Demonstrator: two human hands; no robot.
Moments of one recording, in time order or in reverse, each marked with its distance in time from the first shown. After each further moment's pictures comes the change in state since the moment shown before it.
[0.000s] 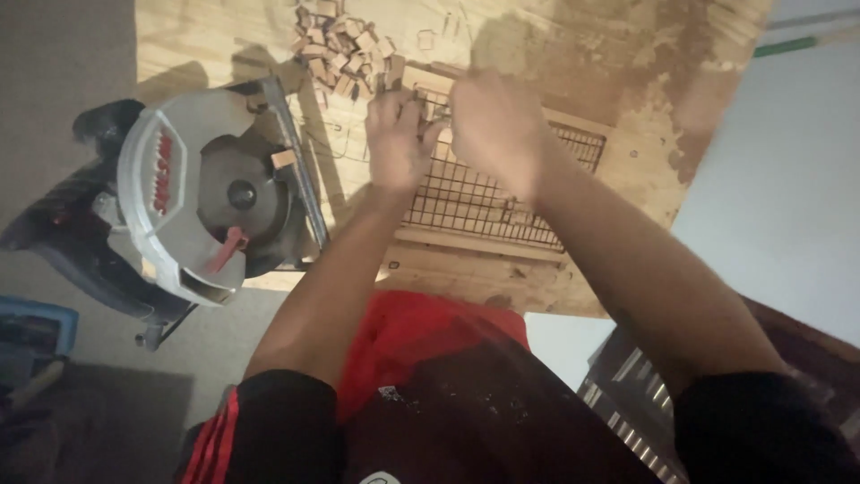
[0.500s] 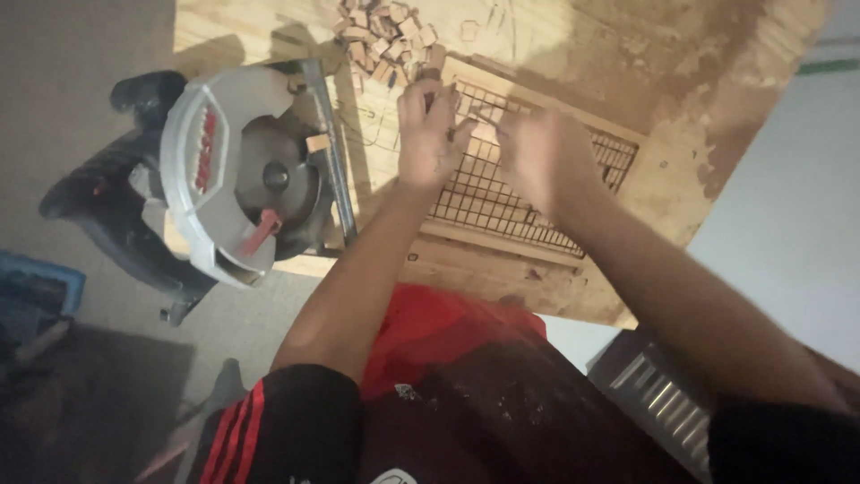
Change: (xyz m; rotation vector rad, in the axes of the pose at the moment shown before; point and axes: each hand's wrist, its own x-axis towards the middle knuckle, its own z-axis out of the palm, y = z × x) left_hand -0.004 -0.008 -0.004 -0.099 0.059 -0.007; right_hand 0.006 0.043 0.070 -0.314 0.296 -0.273
